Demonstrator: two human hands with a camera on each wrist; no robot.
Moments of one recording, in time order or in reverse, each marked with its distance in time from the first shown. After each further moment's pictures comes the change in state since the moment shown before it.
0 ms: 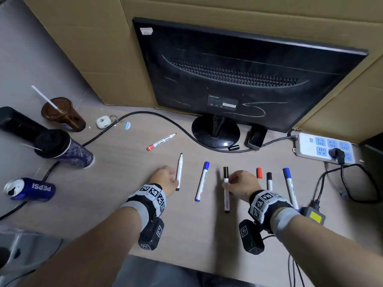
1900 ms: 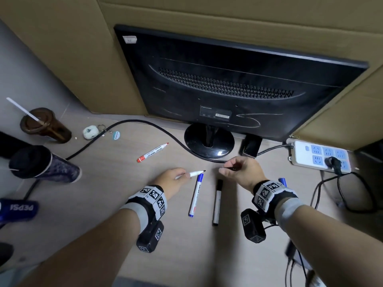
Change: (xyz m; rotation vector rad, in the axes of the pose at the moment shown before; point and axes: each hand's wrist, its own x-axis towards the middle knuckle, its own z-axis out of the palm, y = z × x) left_hand 0.039 0.037 0.008 -0.138 -0.174 0.165; right_hand 0.053 -0.012 -0.049 0.312 0.139 -0.172
